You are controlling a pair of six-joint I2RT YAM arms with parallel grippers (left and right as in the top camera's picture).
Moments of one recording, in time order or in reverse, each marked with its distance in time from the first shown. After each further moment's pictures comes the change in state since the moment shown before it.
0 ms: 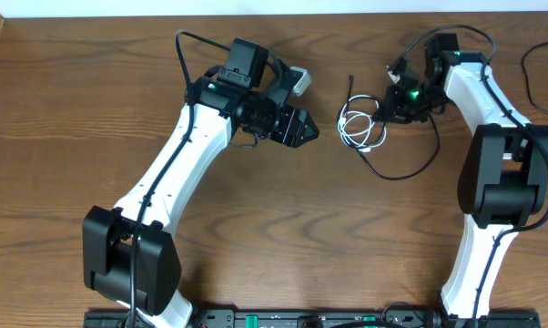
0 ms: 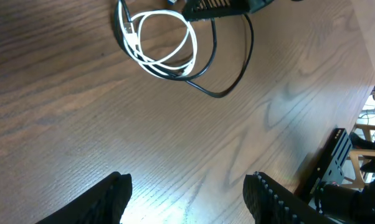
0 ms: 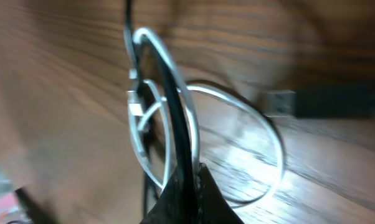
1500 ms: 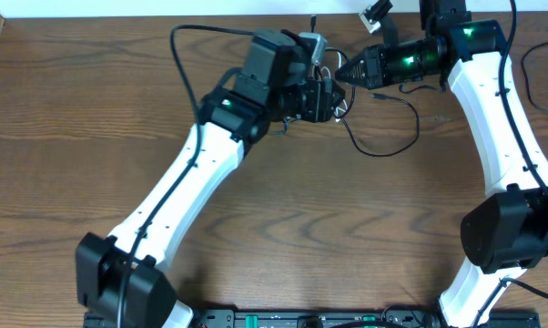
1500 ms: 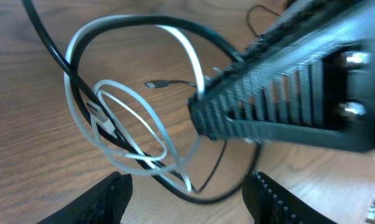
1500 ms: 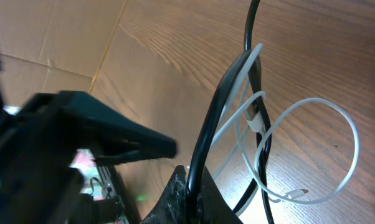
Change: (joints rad) left arm -0.133 -0.082 0.000 0.336 -0.259 -0.362; right arm 0.150 -0.291 0.165 -0.078 -0.286 -0.005
